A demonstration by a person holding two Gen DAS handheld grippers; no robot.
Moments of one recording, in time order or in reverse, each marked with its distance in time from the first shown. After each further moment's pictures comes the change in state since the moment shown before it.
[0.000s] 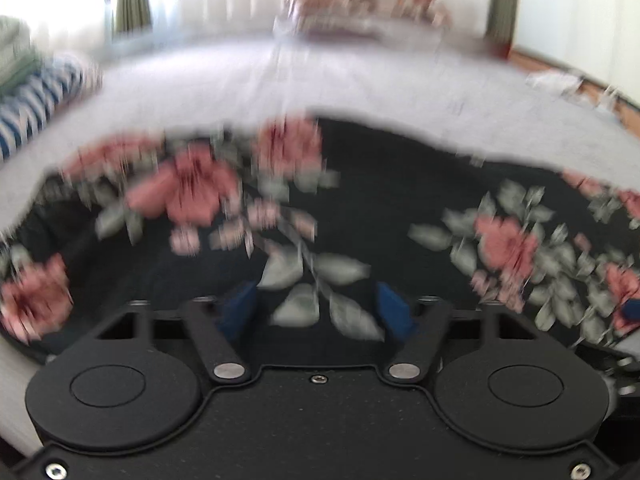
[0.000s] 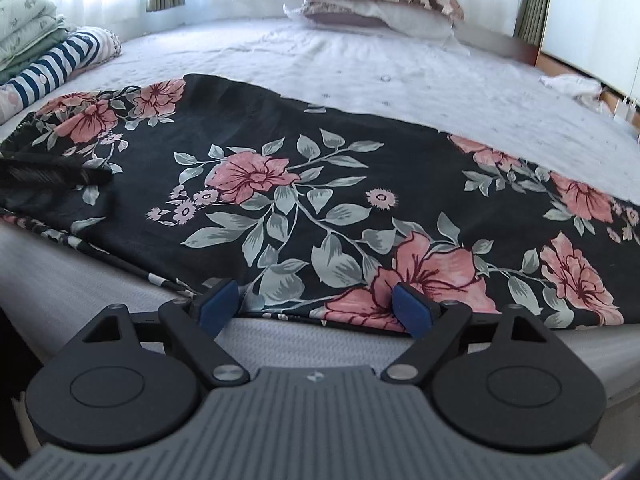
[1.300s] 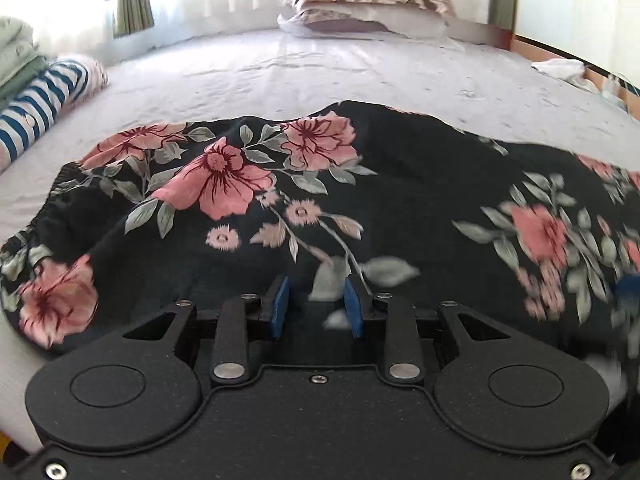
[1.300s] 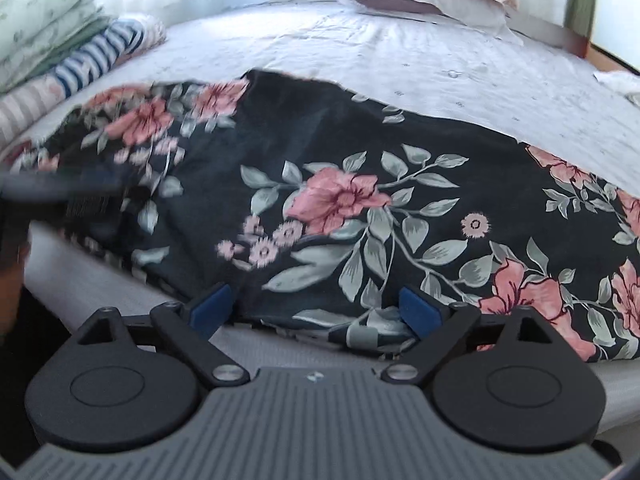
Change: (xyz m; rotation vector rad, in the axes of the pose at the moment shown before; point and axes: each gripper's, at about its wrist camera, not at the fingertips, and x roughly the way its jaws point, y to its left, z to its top) left arm -0.001 0.034 -0.010 0.047 -0.024 0.011; right arm 0.015 0.035 0.034 -0.019 0.041 0.140
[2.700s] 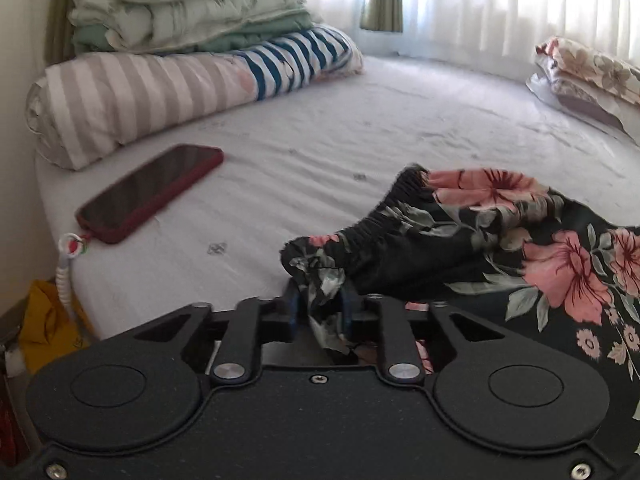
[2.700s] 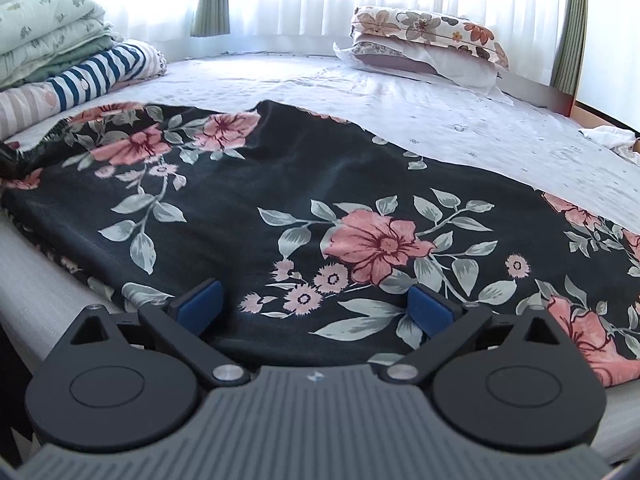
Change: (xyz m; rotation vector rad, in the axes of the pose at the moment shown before) left arm -0.015 0.166 -0.008 -0.474 -0.078 0.535; right arm 0.032 0.036 -0.017 -0.077 -0.185 -0.070
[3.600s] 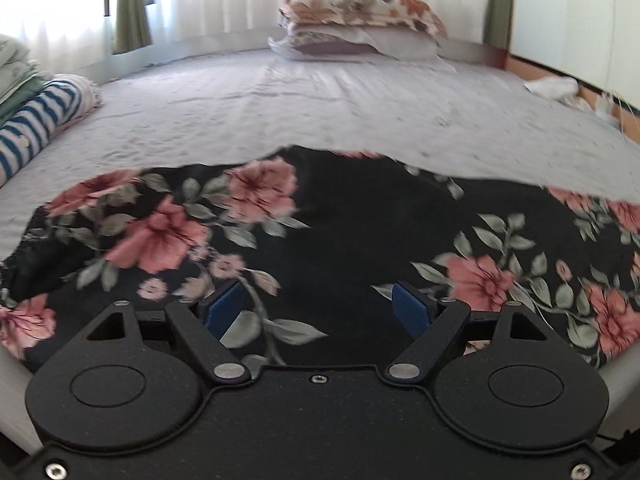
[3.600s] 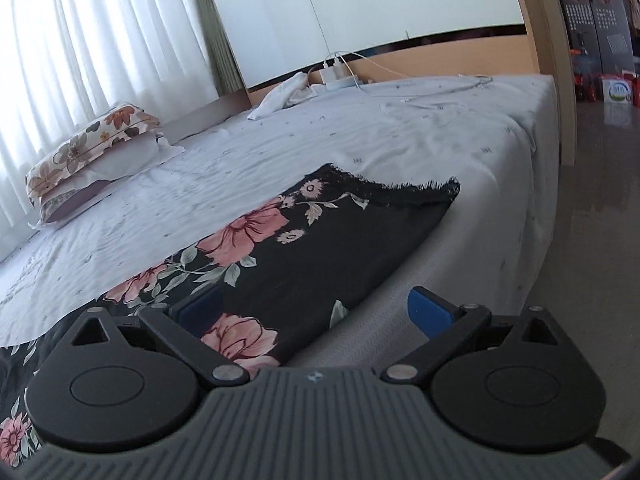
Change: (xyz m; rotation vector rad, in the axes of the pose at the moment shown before) left arm -0.111 -0.211 -0.060 0.450 0.046 -0.547; right arm -0.104 -0.267 -0.078 0.804 -0.214 -0.615
